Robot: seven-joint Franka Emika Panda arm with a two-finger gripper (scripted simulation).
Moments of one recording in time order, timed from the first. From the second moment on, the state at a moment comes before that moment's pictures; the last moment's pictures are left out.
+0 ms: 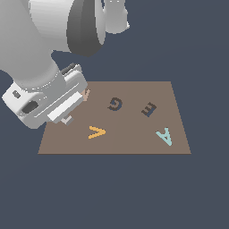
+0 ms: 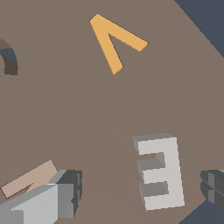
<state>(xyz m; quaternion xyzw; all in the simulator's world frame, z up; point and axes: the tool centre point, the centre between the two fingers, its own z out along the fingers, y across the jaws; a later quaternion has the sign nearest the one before) 0.014 -0.163 0.065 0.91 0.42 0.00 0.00</state>
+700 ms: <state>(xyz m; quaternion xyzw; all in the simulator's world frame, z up) 0.027 -0.181 0.049 0.88 0.48 0.00 0.00</state>
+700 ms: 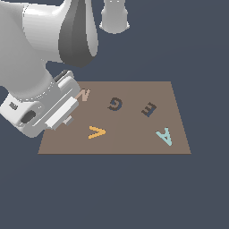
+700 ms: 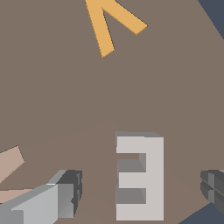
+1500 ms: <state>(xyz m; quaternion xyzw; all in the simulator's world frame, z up) 0.026 -0.179 0.031 0.88 0.47 0.00 0.00</state>
